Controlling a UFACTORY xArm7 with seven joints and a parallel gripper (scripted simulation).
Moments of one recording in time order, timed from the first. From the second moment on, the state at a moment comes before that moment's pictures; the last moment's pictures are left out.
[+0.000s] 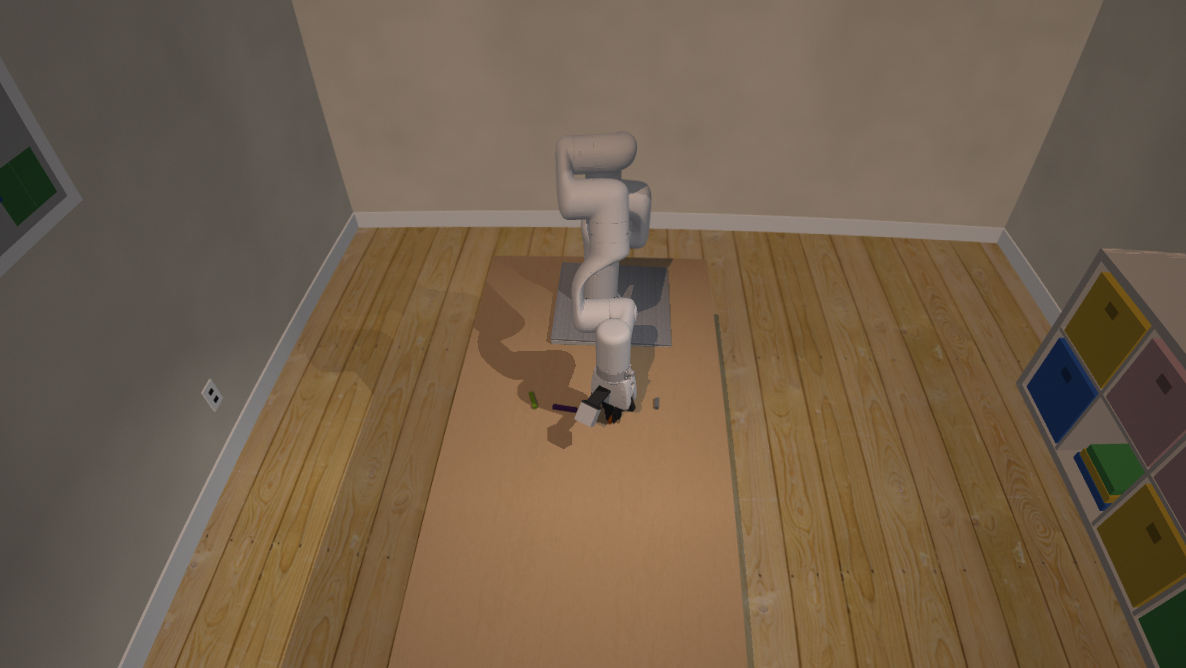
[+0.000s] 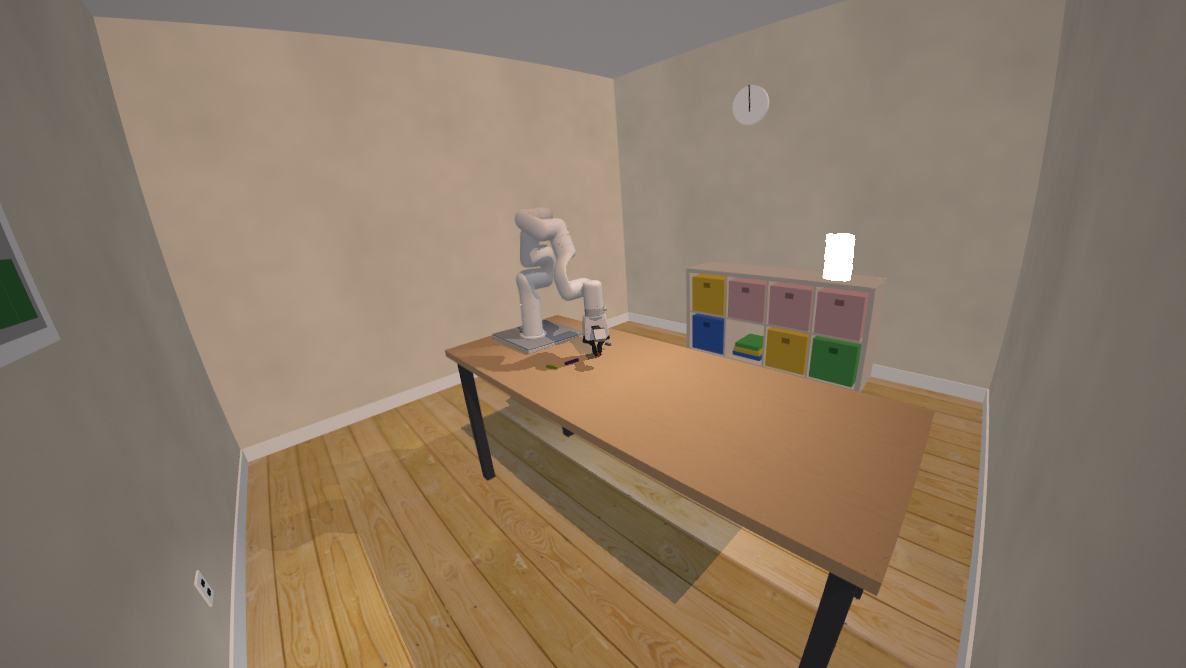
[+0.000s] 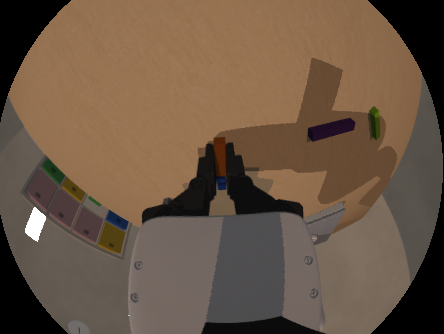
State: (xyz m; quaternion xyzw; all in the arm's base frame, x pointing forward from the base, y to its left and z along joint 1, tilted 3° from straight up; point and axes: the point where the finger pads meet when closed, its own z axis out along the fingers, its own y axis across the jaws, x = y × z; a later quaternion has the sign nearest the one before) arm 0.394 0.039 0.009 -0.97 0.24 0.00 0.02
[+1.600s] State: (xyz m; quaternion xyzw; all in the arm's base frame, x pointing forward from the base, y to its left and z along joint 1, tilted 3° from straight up) arm 0.395 0.037 0.064 -0.97 0.24 0.00 0.02
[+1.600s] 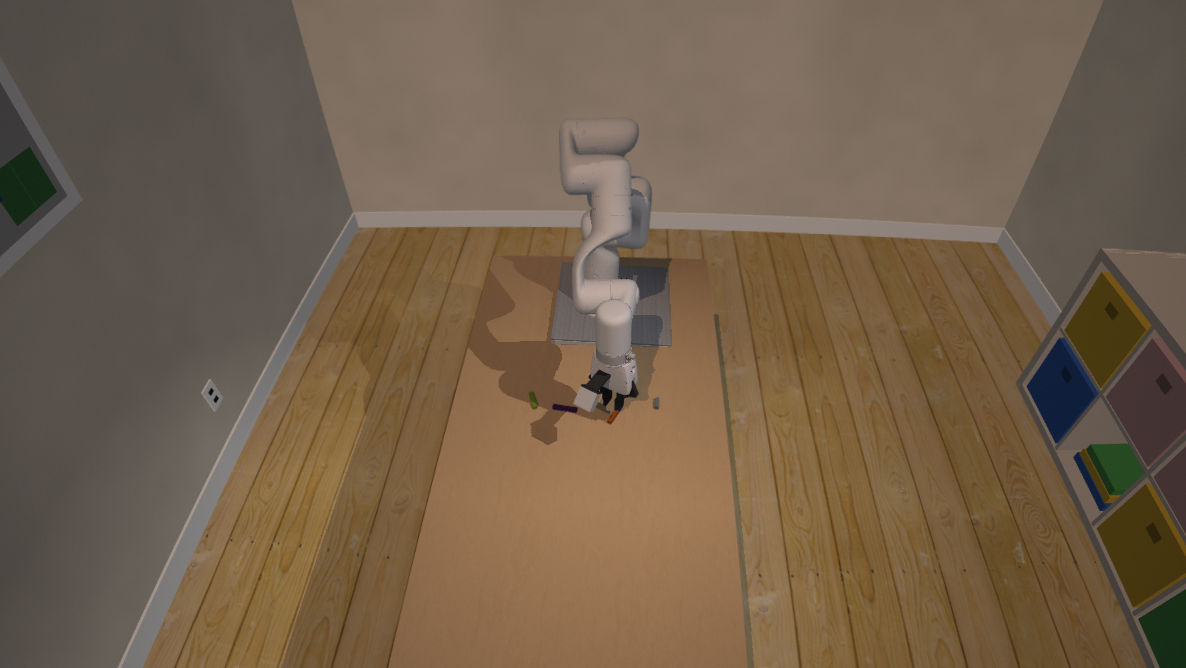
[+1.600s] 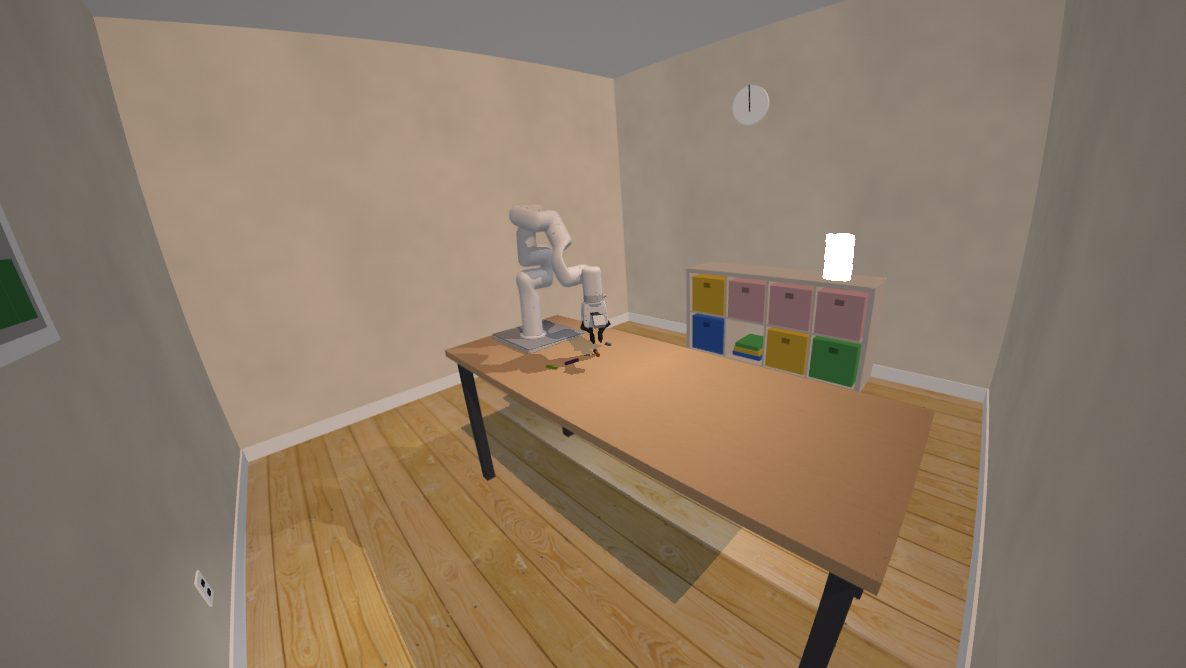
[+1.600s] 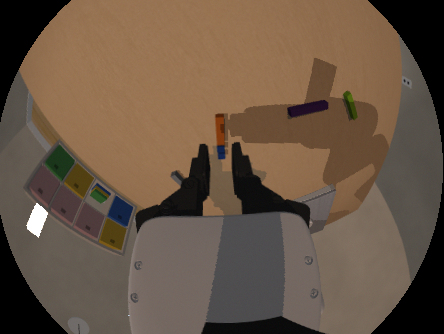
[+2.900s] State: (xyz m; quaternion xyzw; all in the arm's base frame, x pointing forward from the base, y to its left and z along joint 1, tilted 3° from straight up) arm 0.393 0.035 0.100 -0.97 0.24 0.00 0.02
